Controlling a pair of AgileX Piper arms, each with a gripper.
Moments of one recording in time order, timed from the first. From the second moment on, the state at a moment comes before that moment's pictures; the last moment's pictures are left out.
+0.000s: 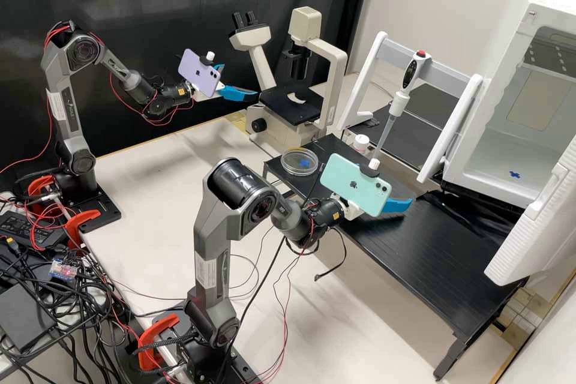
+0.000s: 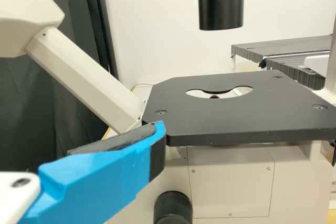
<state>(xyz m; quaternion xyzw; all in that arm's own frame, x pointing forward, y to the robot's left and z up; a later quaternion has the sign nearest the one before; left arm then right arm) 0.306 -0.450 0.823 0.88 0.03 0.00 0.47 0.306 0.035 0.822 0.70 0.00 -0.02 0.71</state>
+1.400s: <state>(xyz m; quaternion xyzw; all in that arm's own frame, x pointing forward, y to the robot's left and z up) 0.306 -0.450 0.823 0.88 0.03 0.00 0.47 0.235 0.100 0.760 0.69 0.25 0.02 0.68</state>
